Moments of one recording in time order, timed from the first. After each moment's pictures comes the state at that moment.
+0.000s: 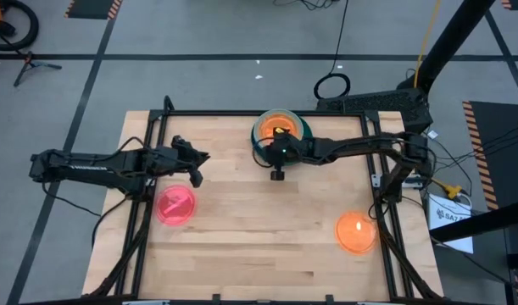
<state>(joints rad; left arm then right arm) 0.05 0.75 0.53 -0.32 -0.40 -0.27 -0.20 1.71 1.07 -0.06 0.15 -0.36</state>
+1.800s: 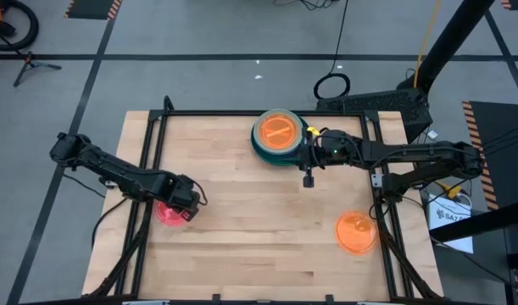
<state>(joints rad) -0.29 1.19 0.63 -0.98 -0.01 -1.21 -0.15 1.18 0.80 0.00 -0.05 -0.30</state>
